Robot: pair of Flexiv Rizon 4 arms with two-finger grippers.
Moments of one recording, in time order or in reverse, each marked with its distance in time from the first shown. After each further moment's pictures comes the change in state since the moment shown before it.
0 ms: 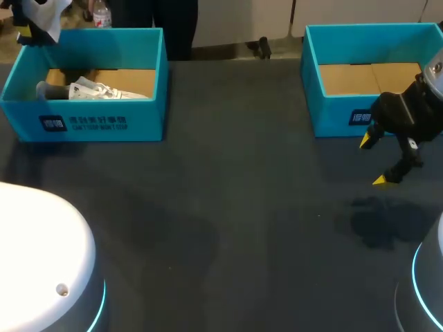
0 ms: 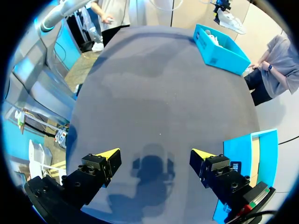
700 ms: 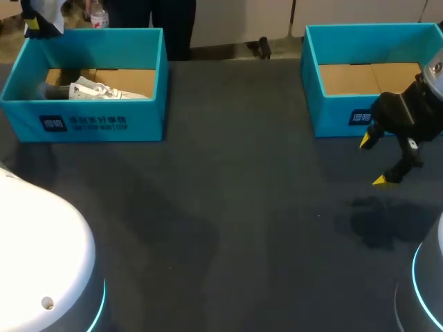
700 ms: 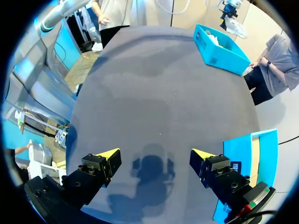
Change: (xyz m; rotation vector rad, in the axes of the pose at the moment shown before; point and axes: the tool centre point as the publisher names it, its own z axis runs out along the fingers) left arm -0.066 0.009 0.023 0.035 0.036 -0.029; right arm 0.000 0.000 0.000 0.000 0.000 0.000
